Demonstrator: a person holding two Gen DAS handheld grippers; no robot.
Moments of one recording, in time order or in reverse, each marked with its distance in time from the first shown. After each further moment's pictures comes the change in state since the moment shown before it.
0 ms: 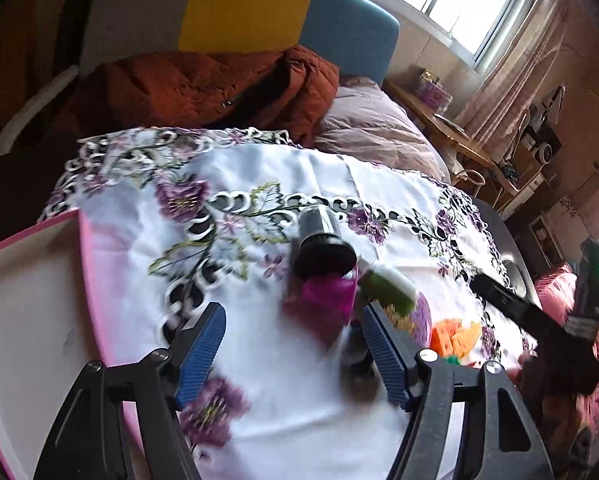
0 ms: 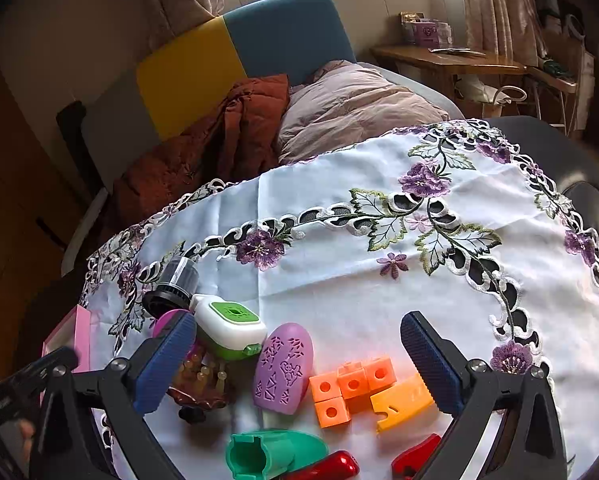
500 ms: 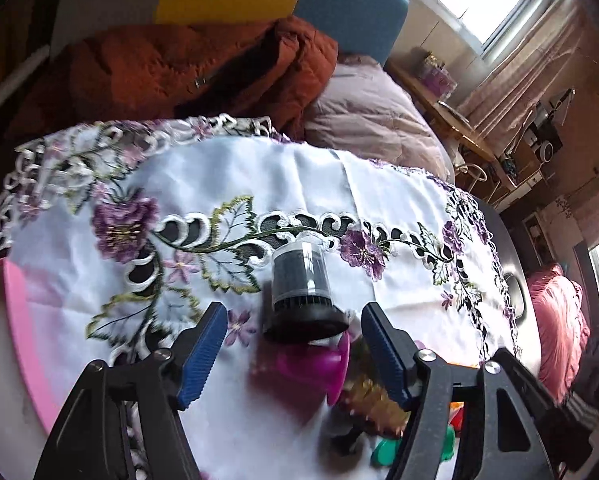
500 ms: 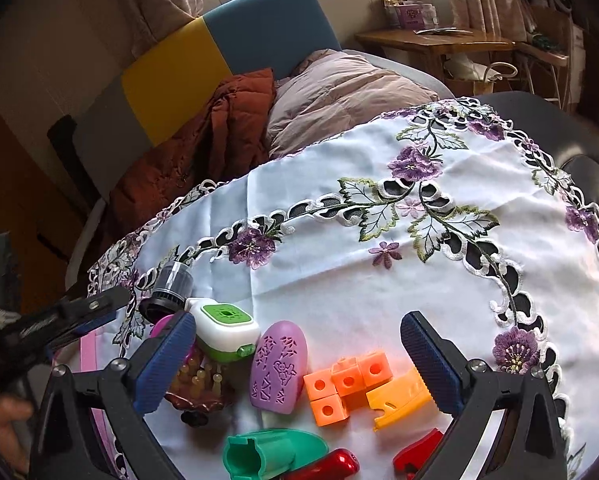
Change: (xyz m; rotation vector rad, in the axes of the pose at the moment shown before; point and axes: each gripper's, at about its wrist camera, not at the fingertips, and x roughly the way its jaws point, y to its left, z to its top) left arm 0.073 -0.011 0.056 -0.036 0.109 -0.055; right arm 0.005 -0.013 0.002 0.076 0.033 0.015
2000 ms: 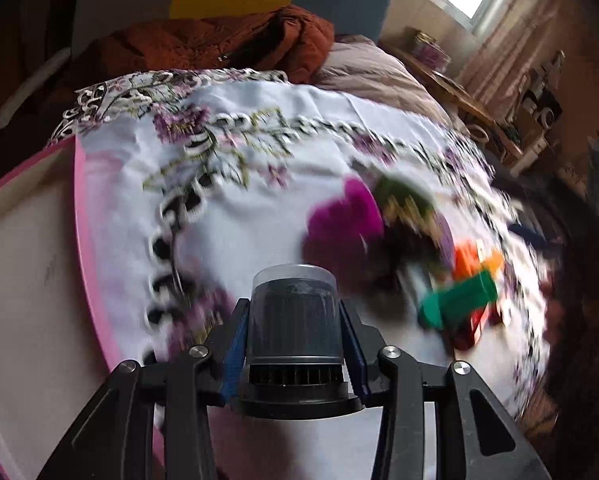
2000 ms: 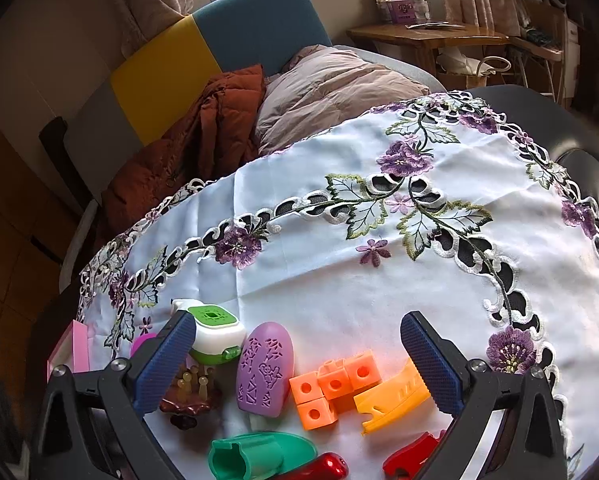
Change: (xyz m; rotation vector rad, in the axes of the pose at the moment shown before) left arm -0.046 0.011 -0.140 0.100 -0.023 0.092; right arm 0.005 -0.009 0.002 0.017 0.013 -0.021
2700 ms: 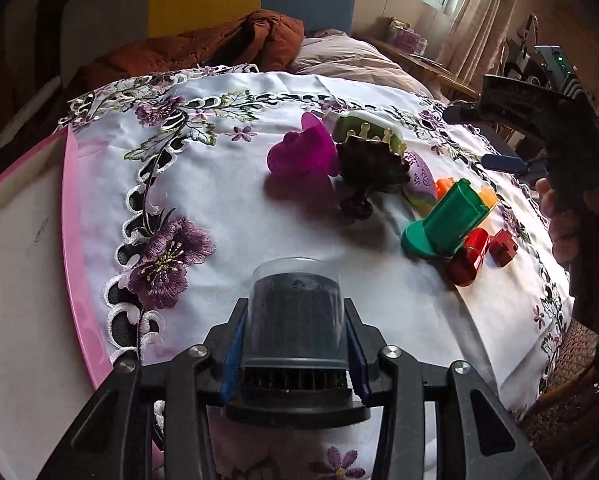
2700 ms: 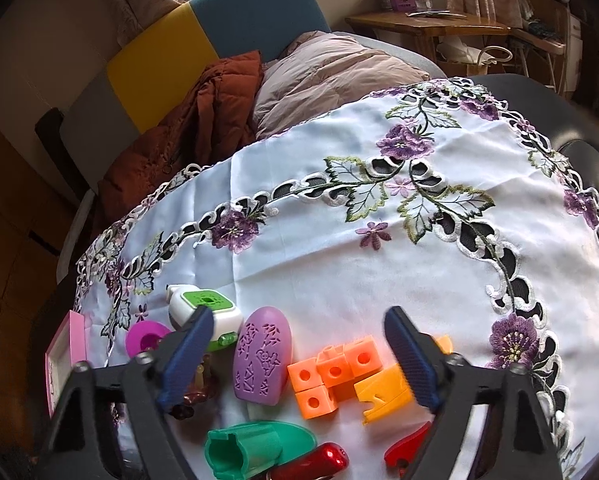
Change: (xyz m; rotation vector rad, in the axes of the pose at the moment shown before) left arm 0.008 -0.027 -0.046 0.099 -0.045 0.040; right arm 0.006 0.003 -0.005 -0.004 0.056 0.002
